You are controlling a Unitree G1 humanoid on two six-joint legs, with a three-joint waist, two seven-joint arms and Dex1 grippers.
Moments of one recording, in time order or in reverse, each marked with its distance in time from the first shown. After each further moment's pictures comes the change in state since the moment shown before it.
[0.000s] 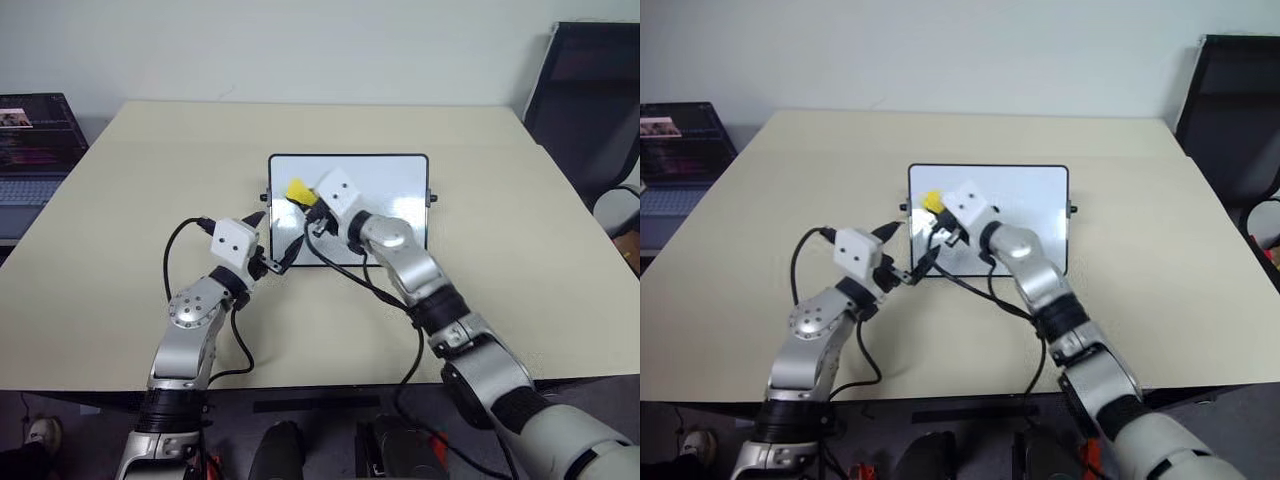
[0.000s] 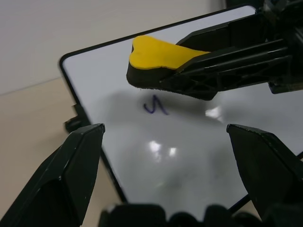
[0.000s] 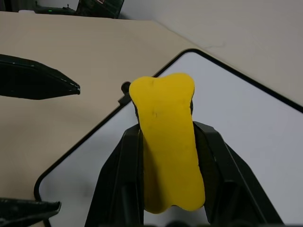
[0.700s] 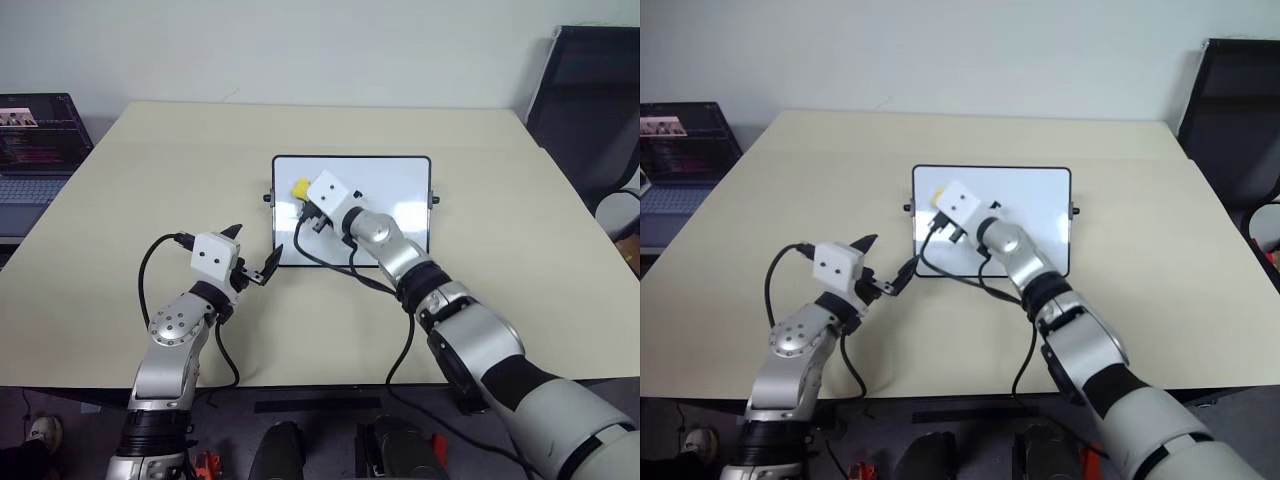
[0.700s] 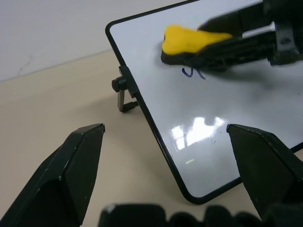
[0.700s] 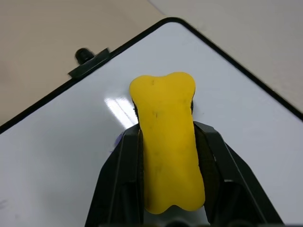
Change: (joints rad) left arm 0.084 0.029 0.029 -0.051 0.005 0.017 0.038; right arm -0.109 0.031 0.032 0.411 -0.132 -0.239 -0.121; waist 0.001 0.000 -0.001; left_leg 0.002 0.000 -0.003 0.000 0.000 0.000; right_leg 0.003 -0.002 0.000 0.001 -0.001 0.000
